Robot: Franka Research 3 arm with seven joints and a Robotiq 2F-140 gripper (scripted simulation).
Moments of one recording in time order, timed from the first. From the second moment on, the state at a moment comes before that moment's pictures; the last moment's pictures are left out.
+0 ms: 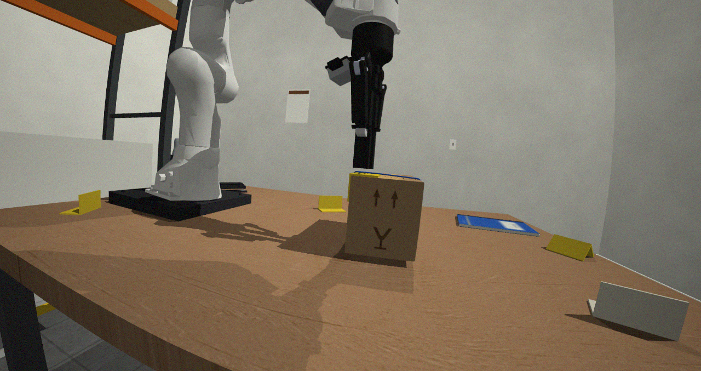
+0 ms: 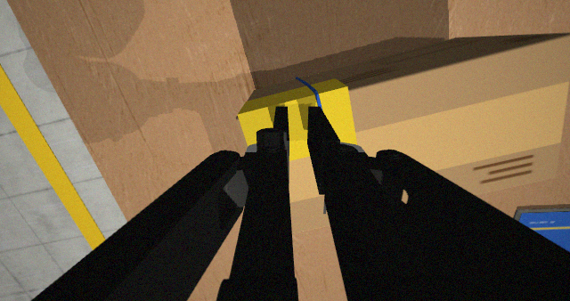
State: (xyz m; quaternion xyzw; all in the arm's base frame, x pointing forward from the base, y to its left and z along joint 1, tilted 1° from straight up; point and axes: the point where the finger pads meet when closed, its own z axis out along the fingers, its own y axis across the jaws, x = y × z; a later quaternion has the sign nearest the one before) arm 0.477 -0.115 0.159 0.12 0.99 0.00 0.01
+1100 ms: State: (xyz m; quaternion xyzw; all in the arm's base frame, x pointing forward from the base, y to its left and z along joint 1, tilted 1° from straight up) arm 0.477 -0.114 0.180 0.12 0.99 0.00 0.01
